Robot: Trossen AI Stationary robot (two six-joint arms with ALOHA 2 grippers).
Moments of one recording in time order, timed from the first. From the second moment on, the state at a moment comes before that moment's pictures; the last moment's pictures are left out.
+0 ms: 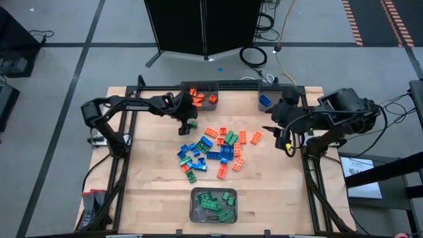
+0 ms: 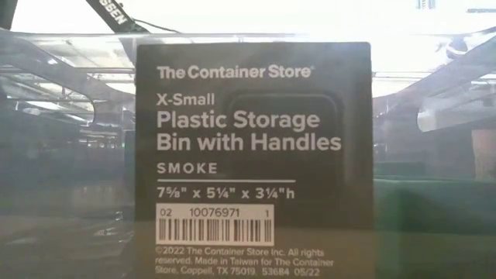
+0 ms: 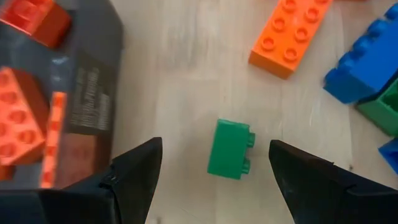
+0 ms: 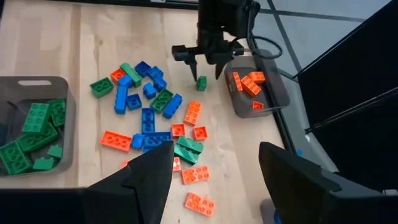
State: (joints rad) left arm 0.49 1.66 0.91 -0.30 0.17 0.46; right arm 0.31 1.47 2.14 -1.57 0.51 0.28
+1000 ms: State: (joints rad) left arm 0.46 1.53 0.95 -0.41 0.16 0.25; right arm 0.27 1.47 2.14 -1.52 0.50 0.25
